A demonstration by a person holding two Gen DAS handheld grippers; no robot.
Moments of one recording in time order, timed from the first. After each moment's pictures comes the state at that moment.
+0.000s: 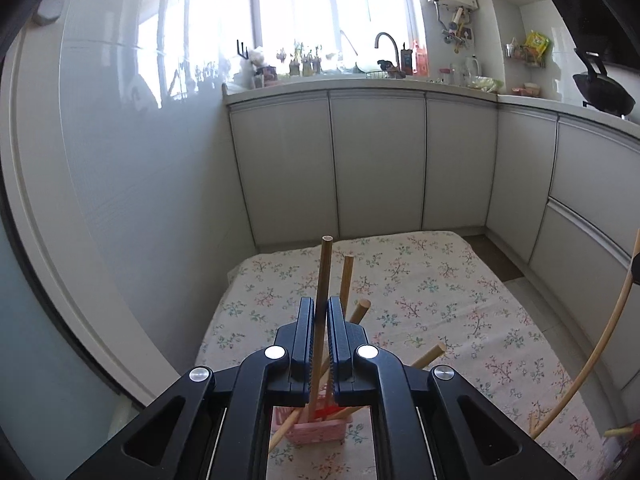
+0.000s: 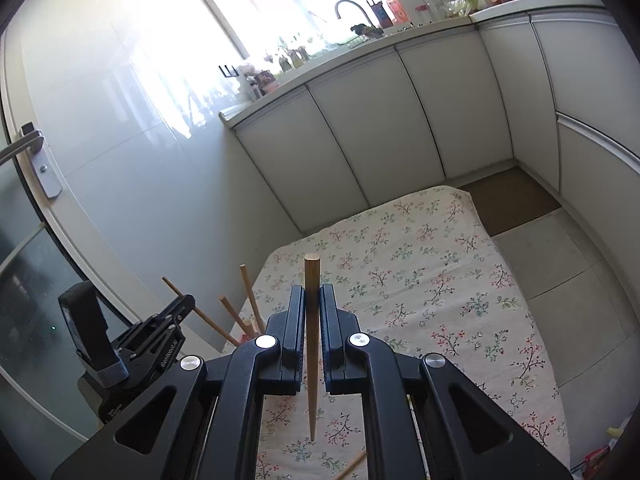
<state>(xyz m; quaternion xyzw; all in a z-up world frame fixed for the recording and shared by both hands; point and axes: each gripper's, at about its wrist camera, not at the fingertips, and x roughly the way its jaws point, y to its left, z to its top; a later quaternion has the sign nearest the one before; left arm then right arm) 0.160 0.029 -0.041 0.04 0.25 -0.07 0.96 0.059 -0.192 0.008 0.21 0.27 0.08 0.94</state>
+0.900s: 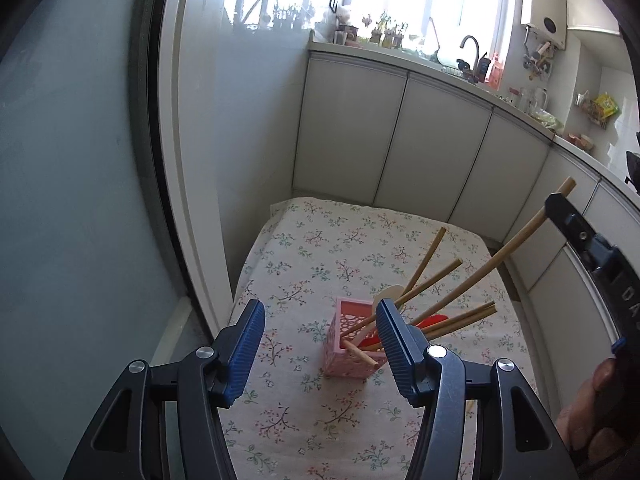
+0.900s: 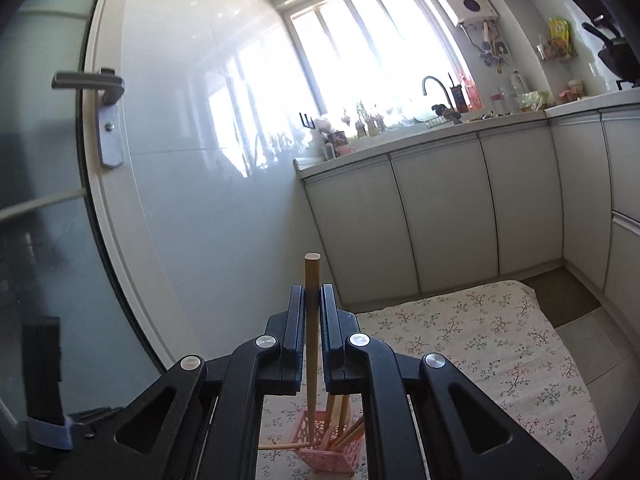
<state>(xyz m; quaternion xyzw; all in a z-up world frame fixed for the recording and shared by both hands) 0.111 0.127 -0.037 -0.09 0.33 0.00 0.94 0.102 -0.032 0.016 0.10 0.12 0.12 0.98</state>
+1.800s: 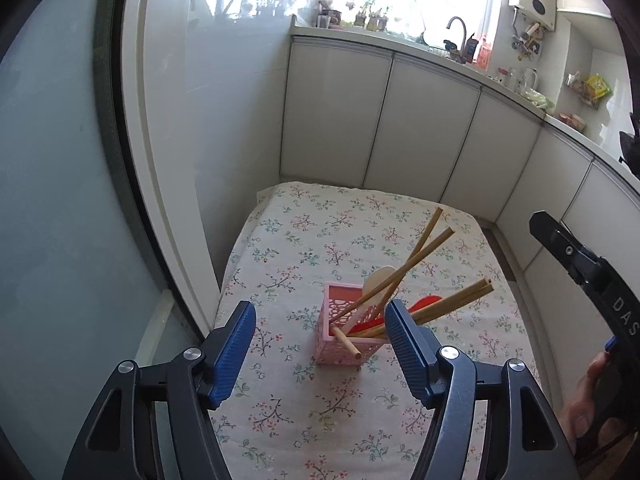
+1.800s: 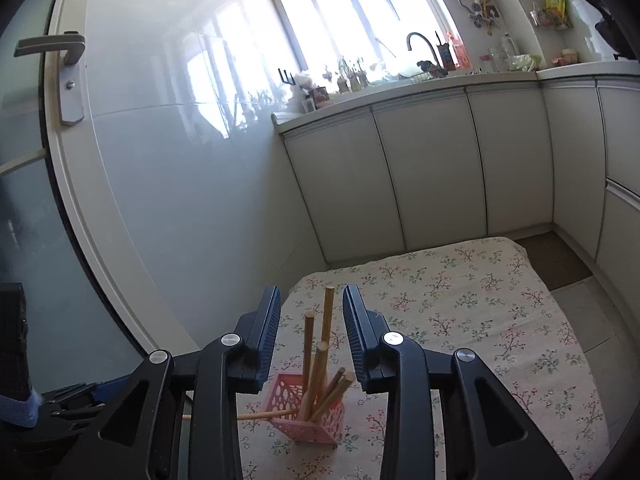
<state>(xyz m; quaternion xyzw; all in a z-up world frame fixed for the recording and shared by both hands) 0.114 0.111 -0.044 -0.07 0.35 -0.03 0.93 0.120 -0.065 -0.008 0.12 0.20 0.11 0.97</state>
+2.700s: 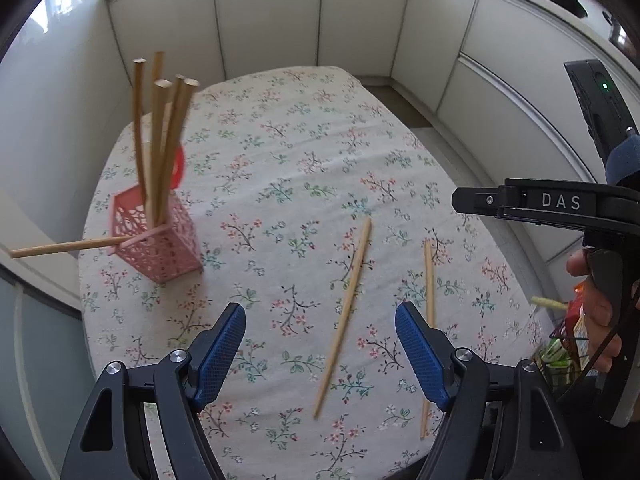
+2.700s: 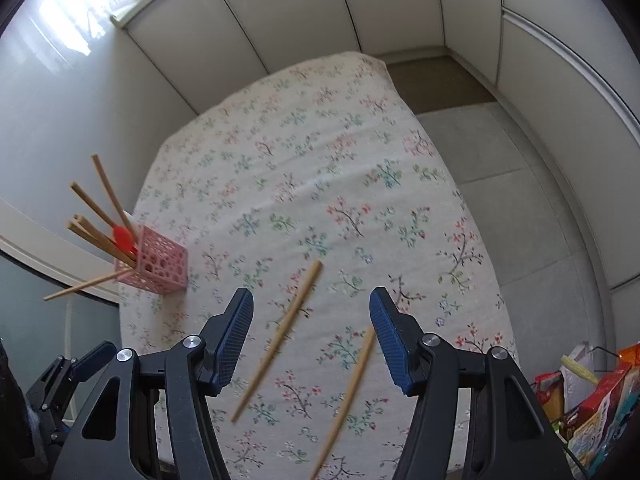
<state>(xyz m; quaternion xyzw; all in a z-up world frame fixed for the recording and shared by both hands) 0.089 -0.058 -0.124 0.09 0.50 -0.21 0.83 0.084 -0.241 -0.109 0.19 0.53 -0.04 0.83</state>
